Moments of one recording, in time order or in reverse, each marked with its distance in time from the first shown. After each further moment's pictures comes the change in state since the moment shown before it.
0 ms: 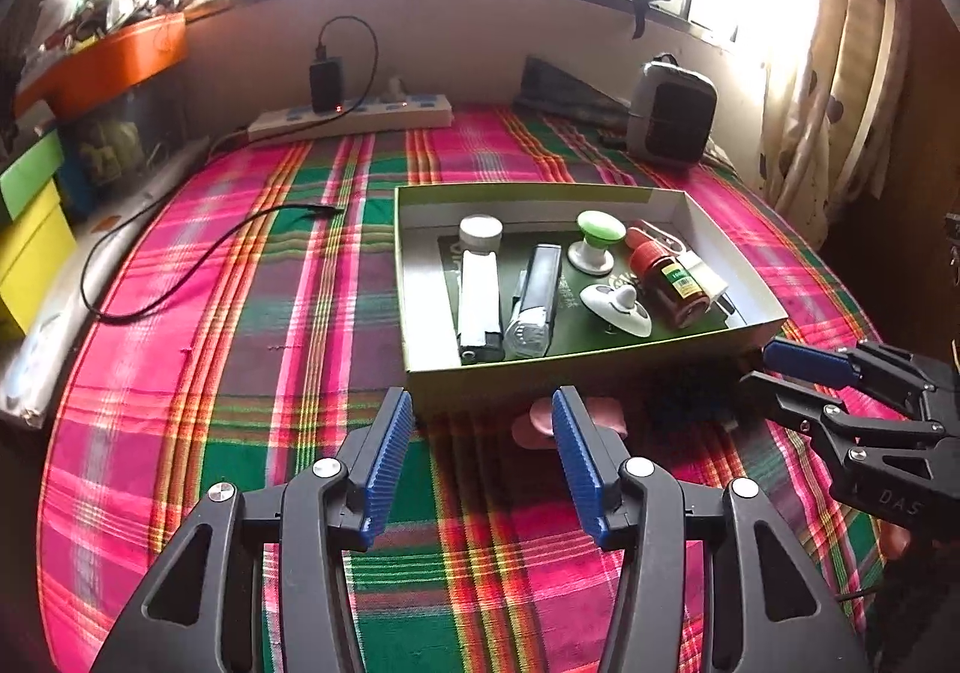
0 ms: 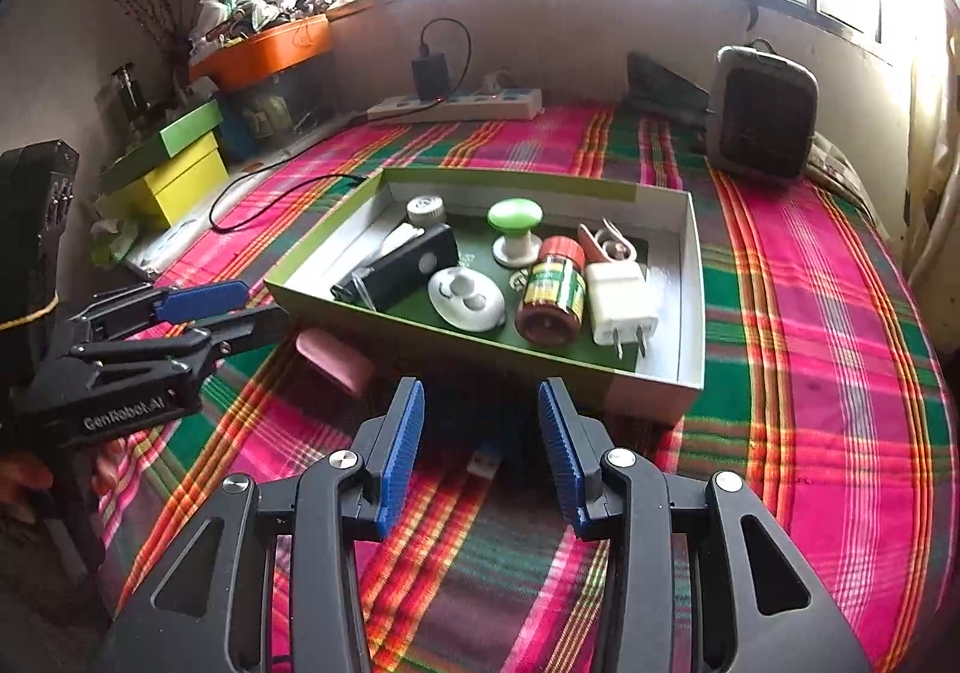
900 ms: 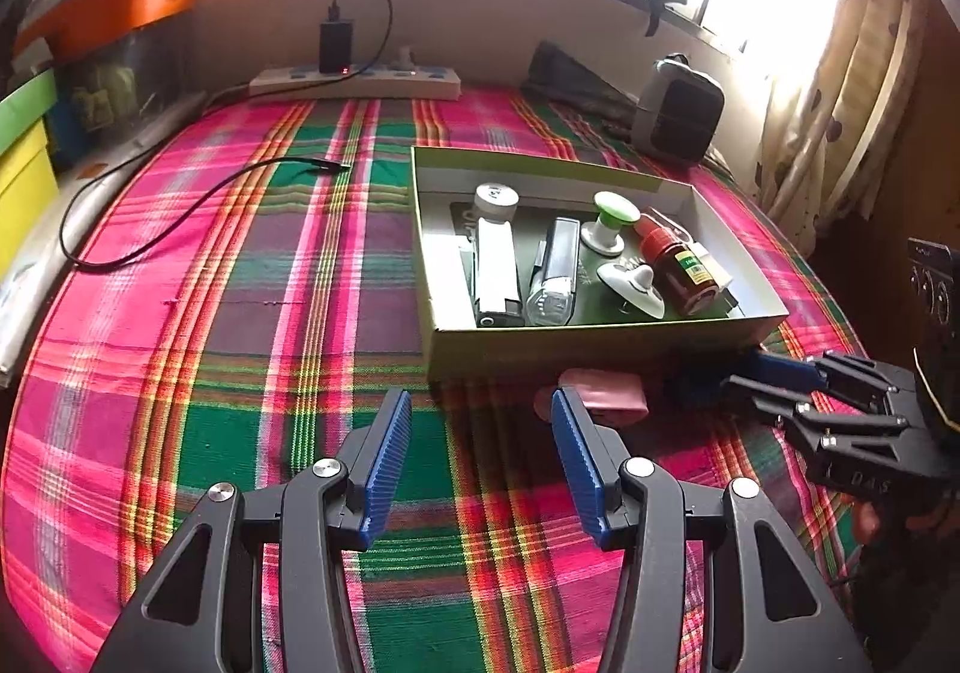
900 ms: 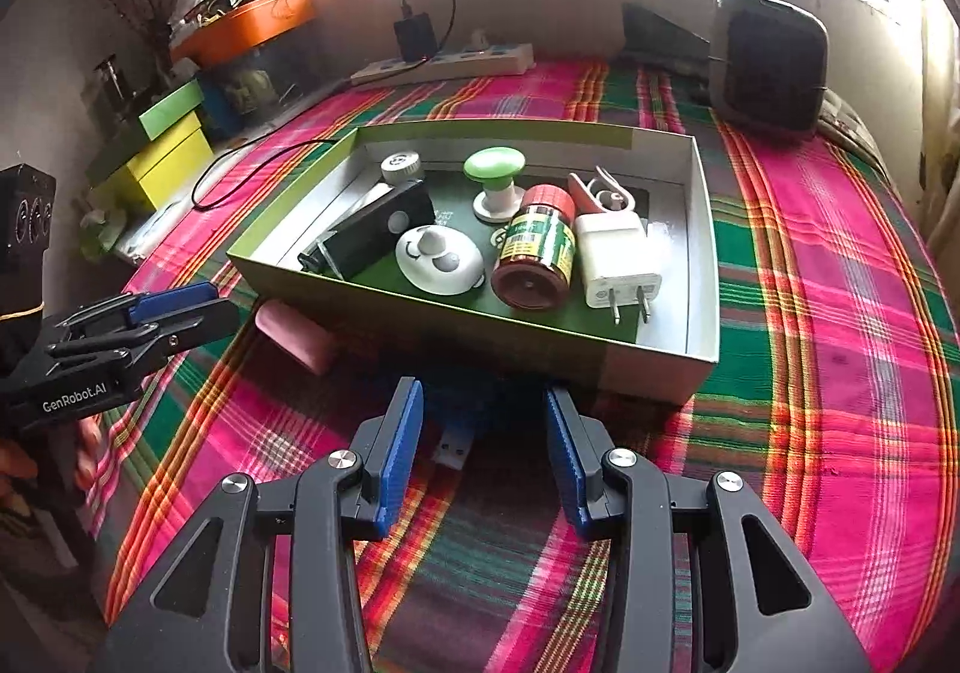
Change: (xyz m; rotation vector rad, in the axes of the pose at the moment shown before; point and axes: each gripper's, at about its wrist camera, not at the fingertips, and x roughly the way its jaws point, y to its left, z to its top) left arm 0.012 0.021 -0.009 -0.066 0.040 -0.072; right arm 0.024 -0.014 -0.004 0.024 0.083 0.026
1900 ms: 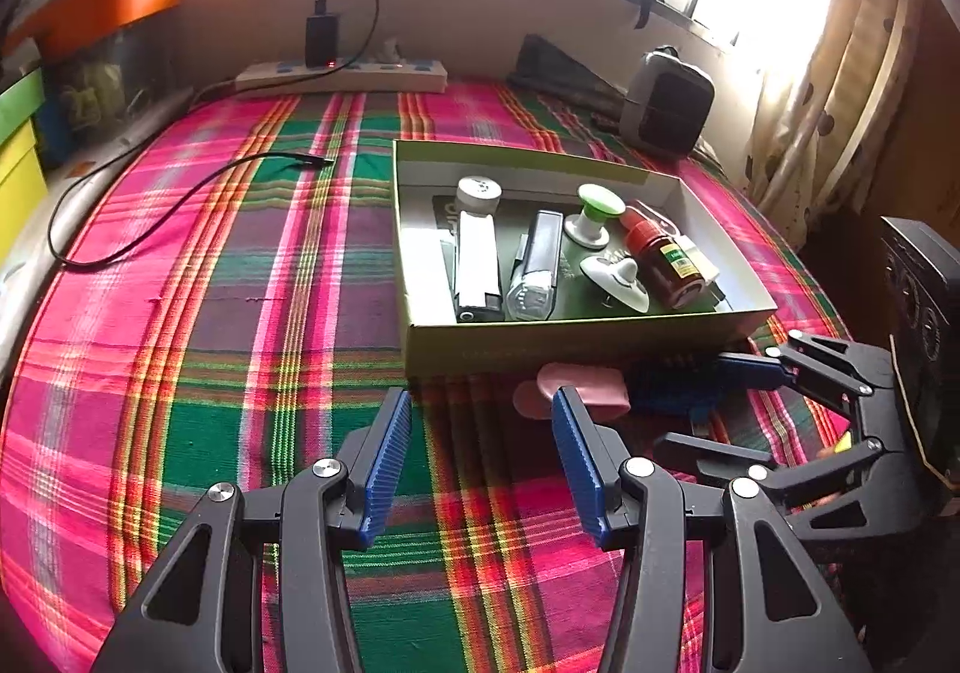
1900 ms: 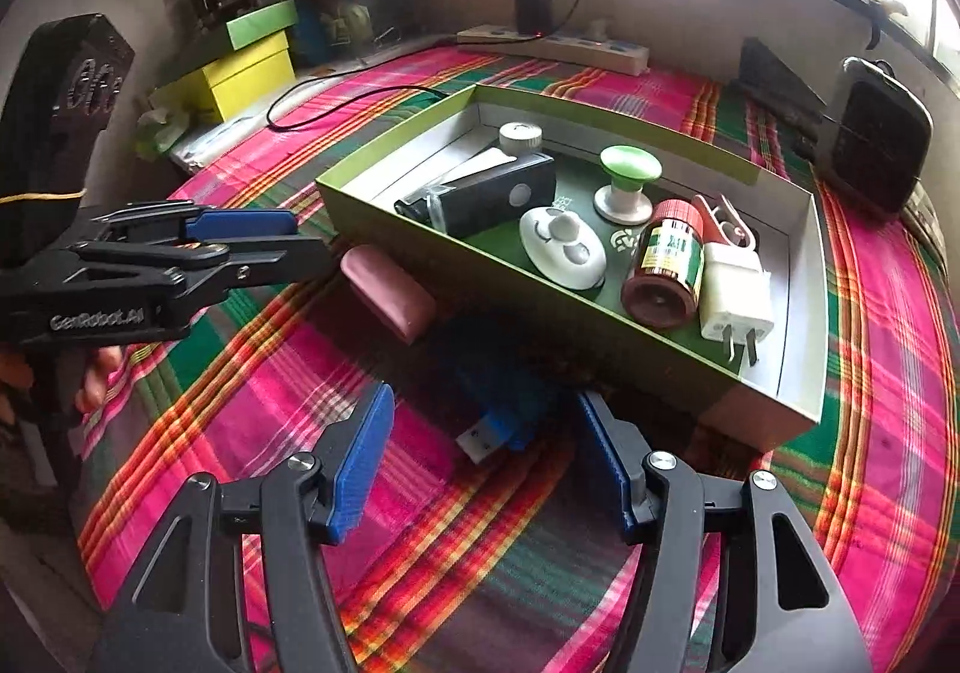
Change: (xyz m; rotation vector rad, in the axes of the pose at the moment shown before) left arm 0.002 -0.006 0.000 0.009 0.018 -0.027; right arm 0.017 0.037 0.000 -0.240 0.059 0.077
